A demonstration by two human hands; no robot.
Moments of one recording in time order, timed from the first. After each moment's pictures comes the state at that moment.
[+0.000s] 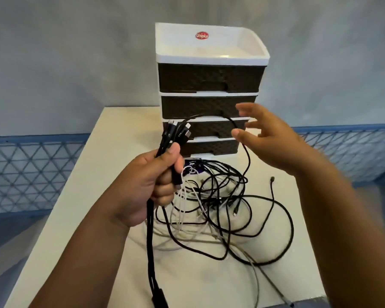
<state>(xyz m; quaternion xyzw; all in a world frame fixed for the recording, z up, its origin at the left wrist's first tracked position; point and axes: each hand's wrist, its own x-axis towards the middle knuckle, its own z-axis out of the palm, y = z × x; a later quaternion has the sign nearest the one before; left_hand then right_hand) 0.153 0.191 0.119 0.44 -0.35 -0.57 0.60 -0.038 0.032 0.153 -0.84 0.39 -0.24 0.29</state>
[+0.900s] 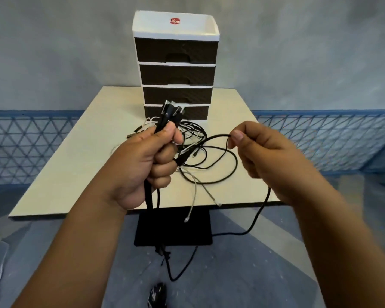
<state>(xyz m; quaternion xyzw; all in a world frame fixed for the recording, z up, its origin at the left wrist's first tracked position) -0.039 0.319 0.131 0.44 -0.36 -0.53 0.62 -0.234 0.206 0.132 -0.76 0.29 -0.31 0.49</state>
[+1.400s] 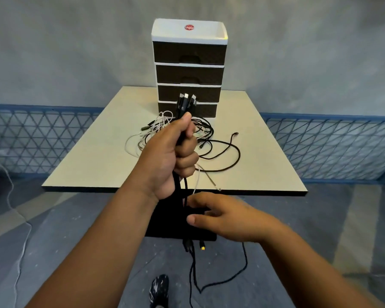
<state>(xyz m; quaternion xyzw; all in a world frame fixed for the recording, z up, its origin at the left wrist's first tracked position) -0.102 0.344 0.126 0.39 -0.35 -0.51 0.68 -0.253 0.281 0.059 -0.87 0.19 0.01 0.45</state>
